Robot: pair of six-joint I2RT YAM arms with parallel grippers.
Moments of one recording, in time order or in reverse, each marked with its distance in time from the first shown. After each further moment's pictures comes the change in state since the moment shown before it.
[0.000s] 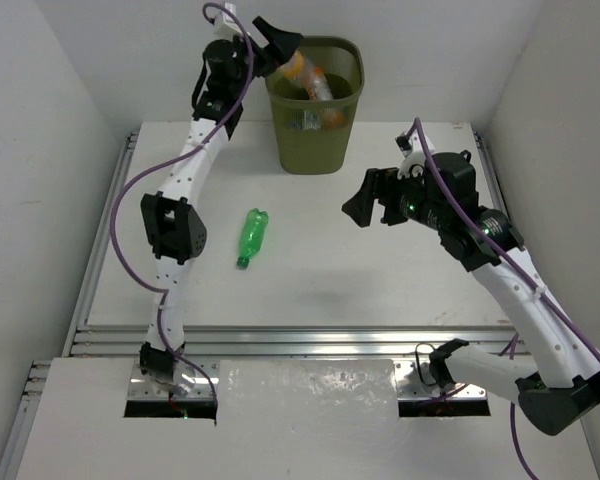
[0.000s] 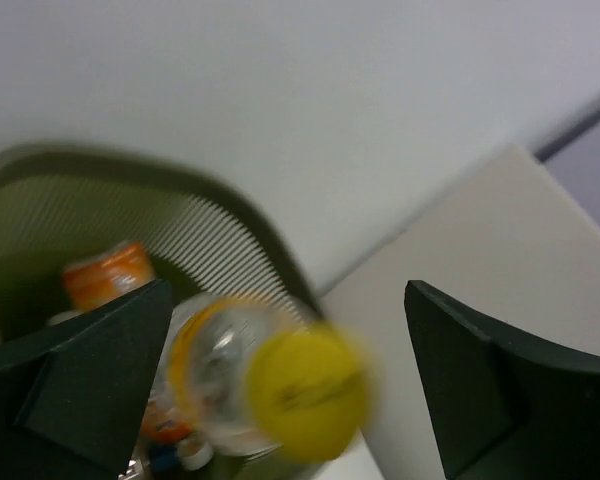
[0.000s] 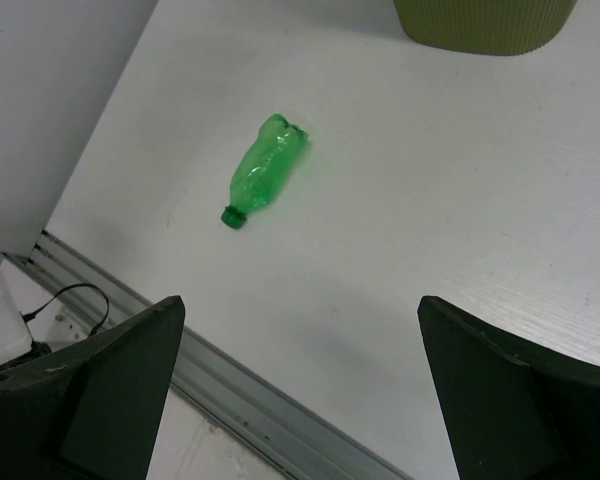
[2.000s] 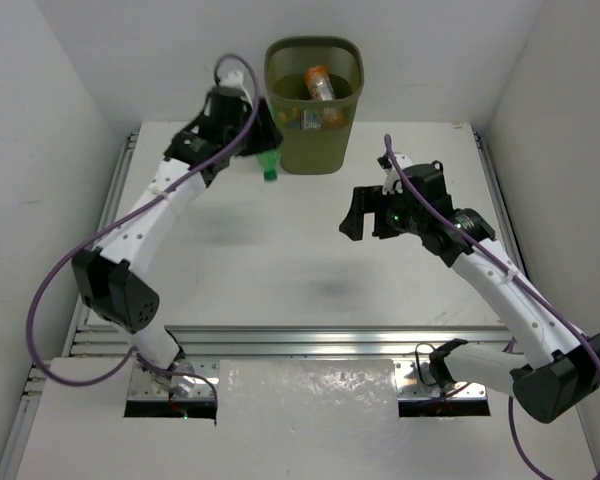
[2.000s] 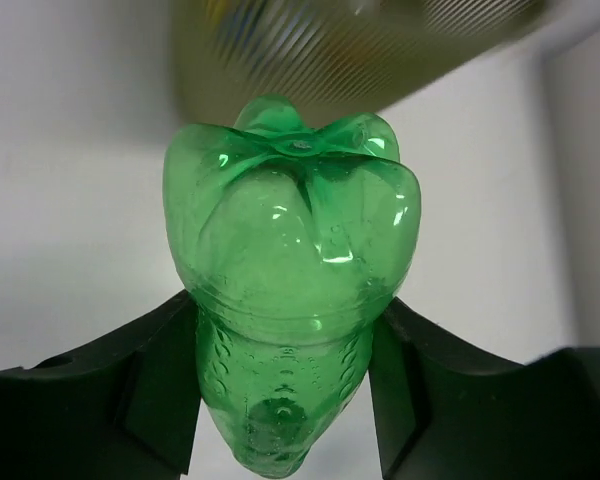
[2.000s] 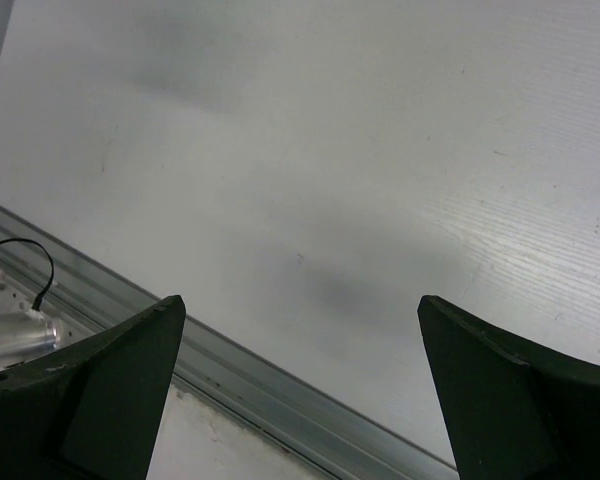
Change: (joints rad) left arm -0.159 -0.652 -0.835 -0.673 -0.344 0.281; right arm -0.003 0.060 -0.123 -0.011 0.007 0.002
